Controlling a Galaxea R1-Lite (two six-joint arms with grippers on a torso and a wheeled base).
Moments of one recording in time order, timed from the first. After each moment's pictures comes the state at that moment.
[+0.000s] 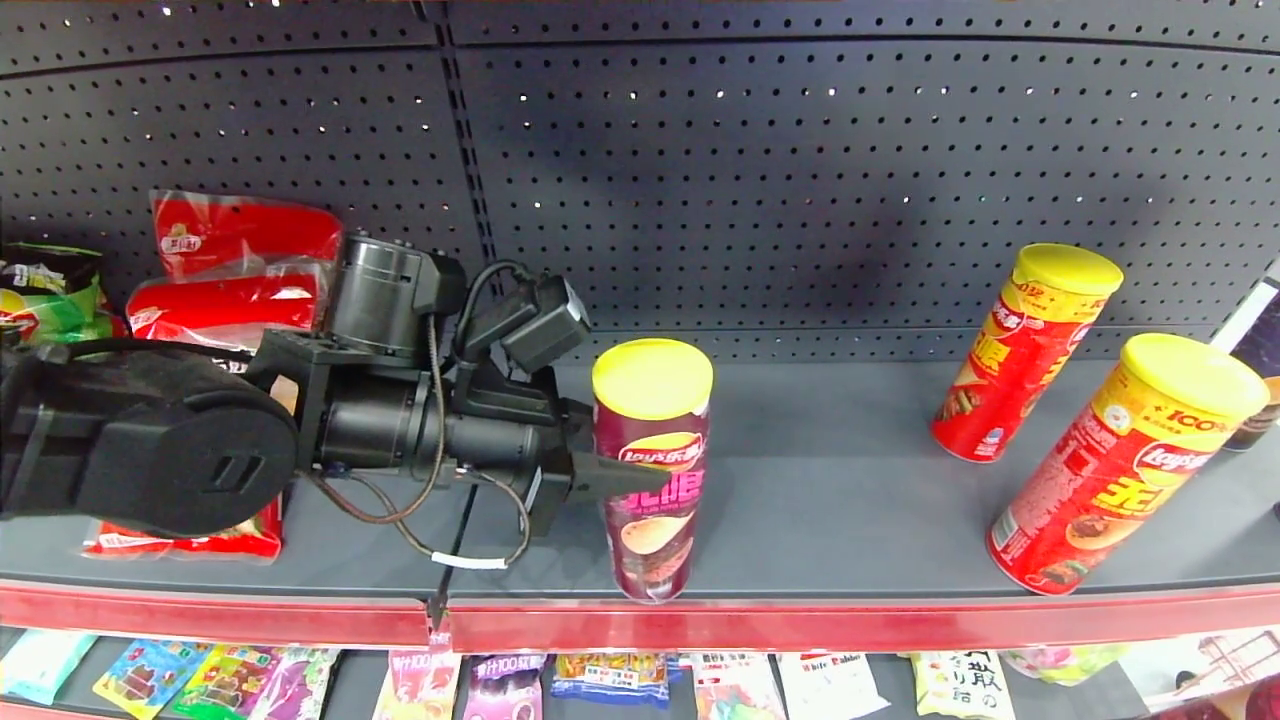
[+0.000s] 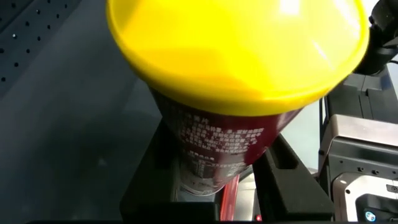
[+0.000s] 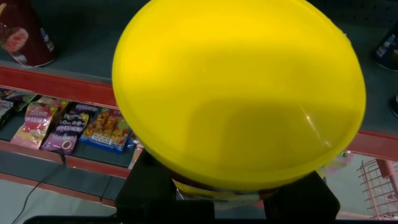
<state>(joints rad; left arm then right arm) -0.54 1.76 -1.02 -0.23 -0.74 0.37 0.13 0.28 -0.29 0.13 0.04 -0.08</state>
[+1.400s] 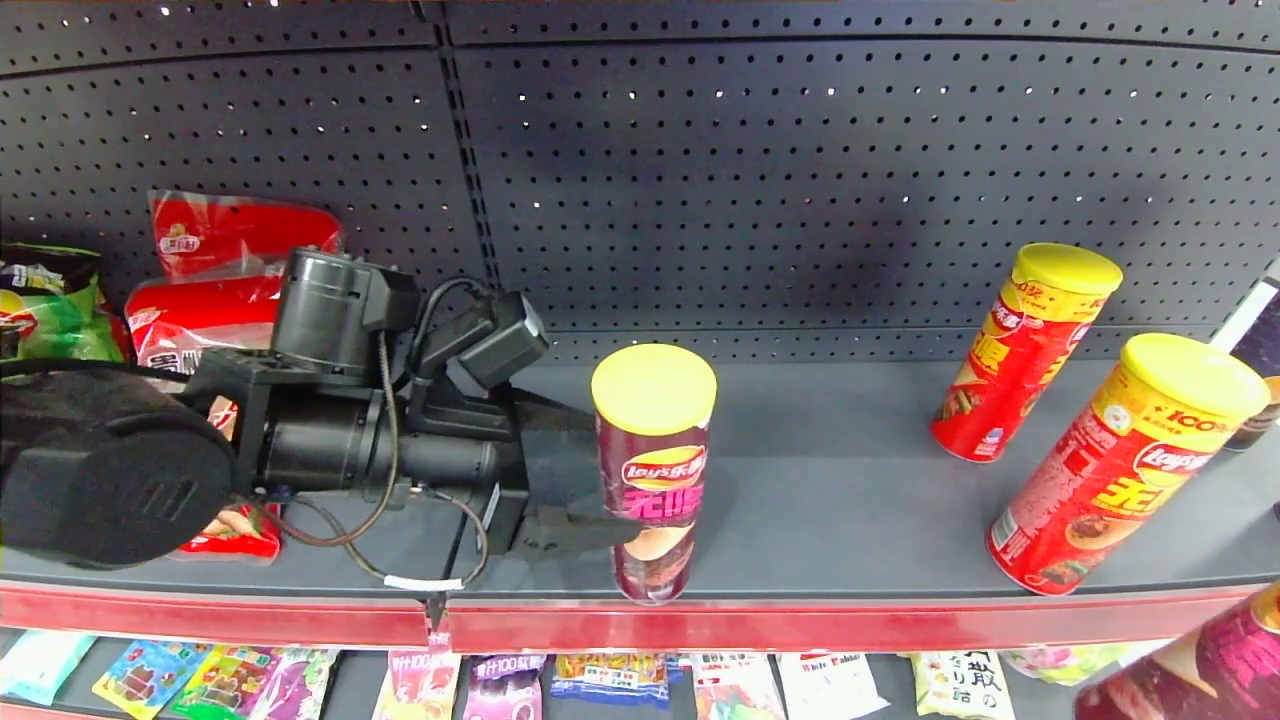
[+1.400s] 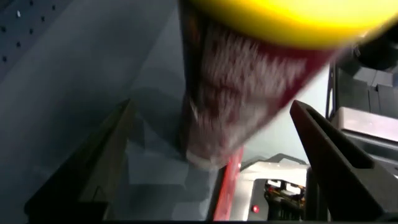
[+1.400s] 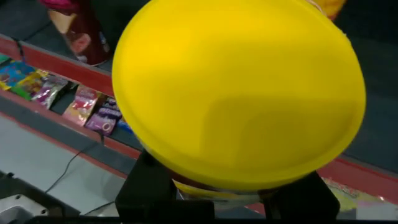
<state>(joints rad) -0.49 1.68 -0.92 -0.22 -0.70 0.36 0.31 0.55 -0.48 0.13 0.12 -0.08</state>
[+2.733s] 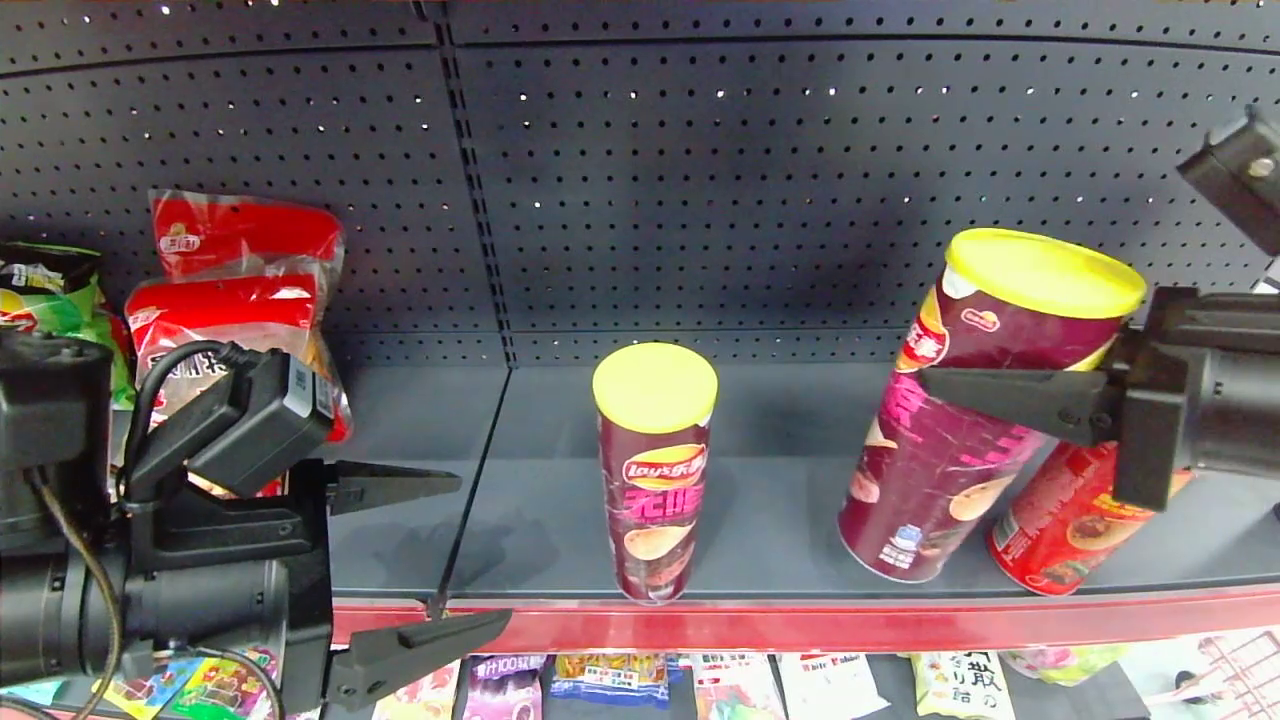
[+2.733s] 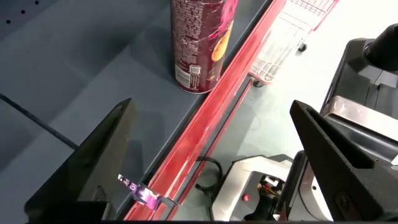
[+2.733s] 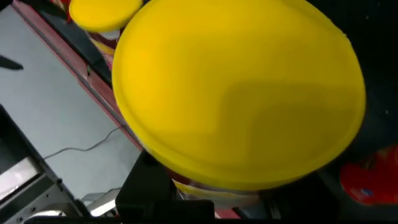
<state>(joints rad) -0.45 1.28 -0.59 -0.22 -0.55 0.24 0.60 1.25 -0.96 0.00 0.12 -0.13</state>
